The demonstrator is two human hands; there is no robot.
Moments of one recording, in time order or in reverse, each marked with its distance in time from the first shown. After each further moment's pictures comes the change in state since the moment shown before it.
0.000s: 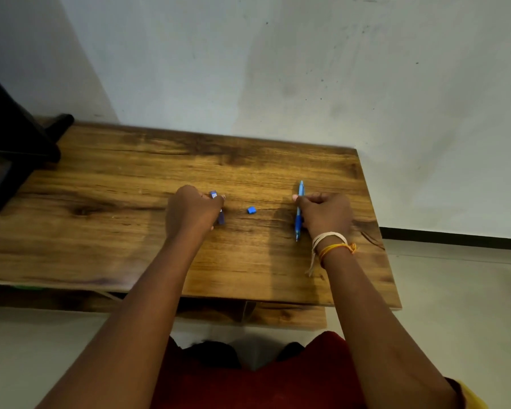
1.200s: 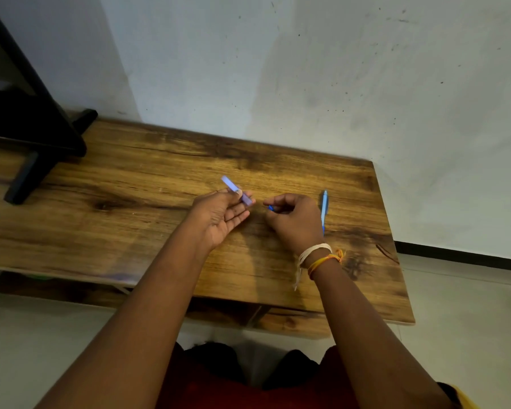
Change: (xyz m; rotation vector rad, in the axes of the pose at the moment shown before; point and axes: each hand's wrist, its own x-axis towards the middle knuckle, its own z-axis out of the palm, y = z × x) left_hand -0.001 0.009 -0.015 -0.992 -0.460 -0.390; right_hand -0.037 -0.026 0.043 -0.028 -0.368 -0.286
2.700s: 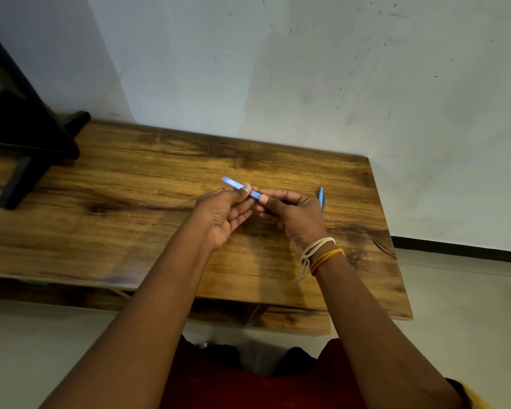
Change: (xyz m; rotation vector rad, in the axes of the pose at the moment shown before) left_hand 0.000 -0.005 0.011 -0.038 -0.055 0.027; right_hand -0.003 -0.009 -0.013 0.720 -0.153 0.154
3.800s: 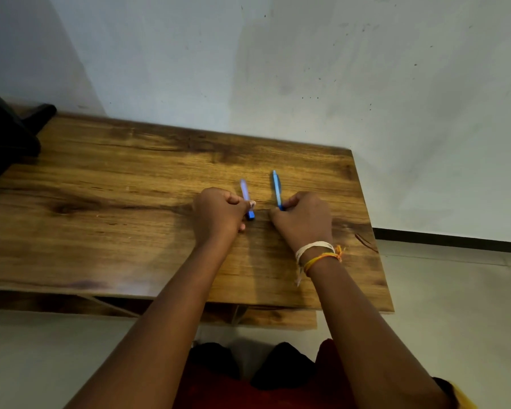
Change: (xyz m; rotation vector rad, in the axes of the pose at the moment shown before) left_hand 0.021 -0.043 0.022 0.896 0.375 0.416; right_hand 0.004 0.004 -0.039 -1.055 0.400 -0.118
